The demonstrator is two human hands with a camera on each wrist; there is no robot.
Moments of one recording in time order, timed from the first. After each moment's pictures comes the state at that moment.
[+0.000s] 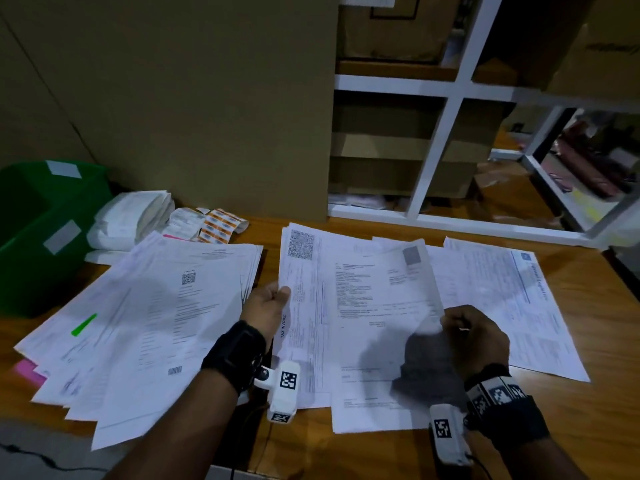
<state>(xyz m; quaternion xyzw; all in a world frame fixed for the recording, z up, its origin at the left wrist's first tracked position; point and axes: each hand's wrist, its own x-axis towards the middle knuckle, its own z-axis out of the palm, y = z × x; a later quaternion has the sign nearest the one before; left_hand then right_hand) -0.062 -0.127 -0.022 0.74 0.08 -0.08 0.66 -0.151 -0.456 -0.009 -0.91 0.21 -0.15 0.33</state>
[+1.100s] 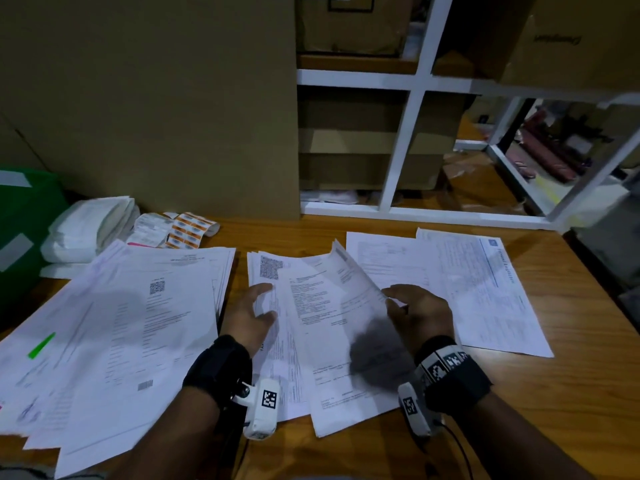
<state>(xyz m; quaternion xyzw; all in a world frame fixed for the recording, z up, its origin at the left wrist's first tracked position) -0.073 -0.136 -0.023 0.86 0.04 -0.08 0.51 -0.130 -0.426 0.006 -0.94 0.13 -0.12 0.31</state>
